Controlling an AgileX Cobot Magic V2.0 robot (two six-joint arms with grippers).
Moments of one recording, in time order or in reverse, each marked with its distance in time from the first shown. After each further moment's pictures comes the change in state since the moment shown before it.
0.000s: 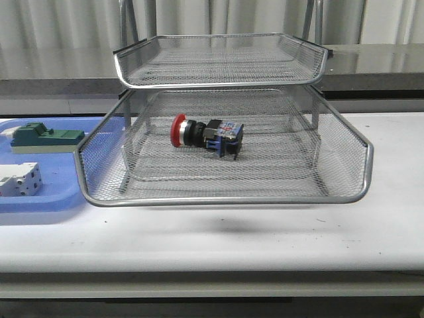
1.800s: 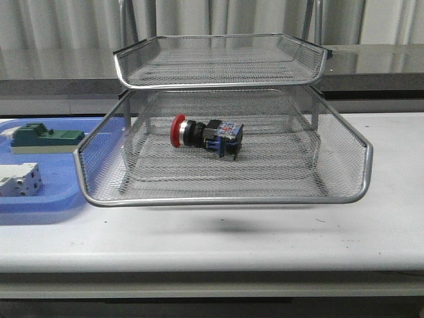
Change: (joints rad) left arm 0.186 -1.158 1.175 -0.324 -0.941 -0.064; right arm 0.000 0.000 0.000 0.000 0.000 0.000
